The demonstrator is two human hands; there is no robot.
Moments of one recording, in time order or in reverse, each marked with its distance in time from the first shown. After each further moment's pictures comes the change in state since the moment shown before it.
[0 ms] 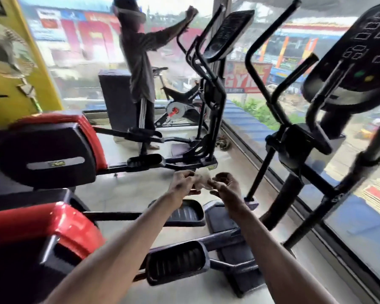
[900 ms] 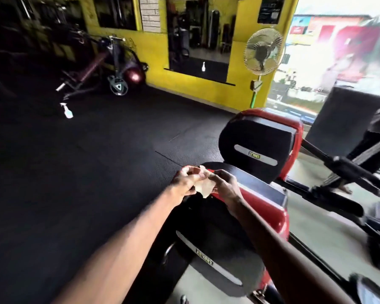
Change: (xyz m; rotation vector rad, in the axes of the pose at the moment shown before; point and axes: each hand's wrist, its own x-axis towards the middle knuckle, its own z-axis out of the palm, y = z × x) left_hand -0.334 -0.088 -0.683 -0.236 0.908 -0.133; right_hand -0.281 0.074 0.739 -0.103 -1.094 -0.032
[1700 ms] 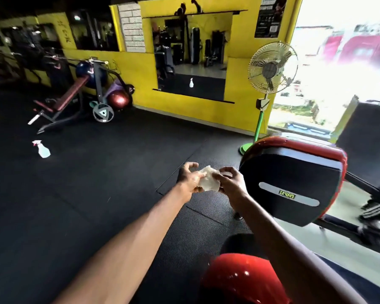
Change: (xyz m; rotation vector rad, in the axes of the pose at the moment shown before) left_hand 0.455 0.173 -0.191 0.009 0.069 0.061; right_hand 0.483 -0.035 0.166 0.158 0.222 0.023
